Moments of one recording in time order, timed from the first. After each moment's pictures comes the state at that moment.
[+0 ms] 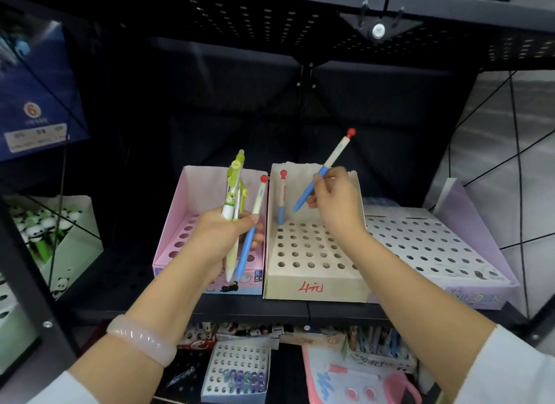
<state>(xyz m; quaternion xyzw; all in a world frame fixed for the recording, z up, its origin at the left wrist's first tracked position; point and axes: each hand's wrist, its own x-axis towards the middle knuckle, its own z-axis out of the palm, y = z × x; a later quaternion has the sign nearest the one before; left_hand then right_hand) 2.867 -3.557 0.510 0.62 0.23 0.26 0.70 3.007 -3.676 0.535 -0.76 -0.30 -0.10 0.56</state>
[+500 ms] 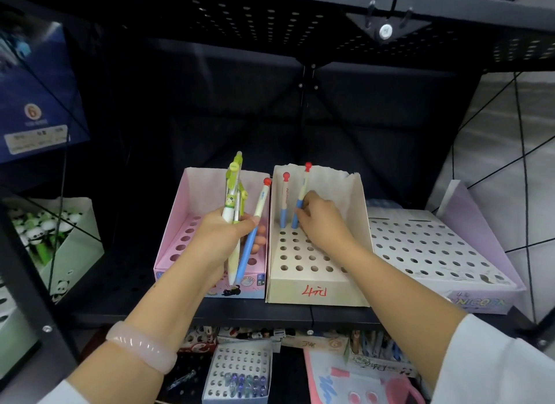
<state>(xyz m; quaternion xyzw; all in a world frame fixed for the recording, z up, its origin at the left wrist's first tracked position) 2.866 -3.557 0.511 0.62 0.23 0.26 0.71 3.019 -3.660 0.510 -0.88 -0.36 -0.07 0.31</state>
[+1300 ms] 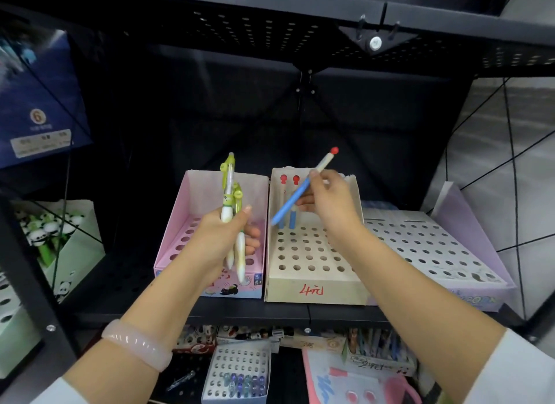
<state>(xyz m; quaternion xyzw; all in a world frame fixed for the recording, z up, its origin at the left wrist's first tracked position) 2.859 -3.560 0.517 0.62 0.22 0.26 0.70 2.990 -3.670 0.549 -0.67 -0.28 0.05 0.69</state>
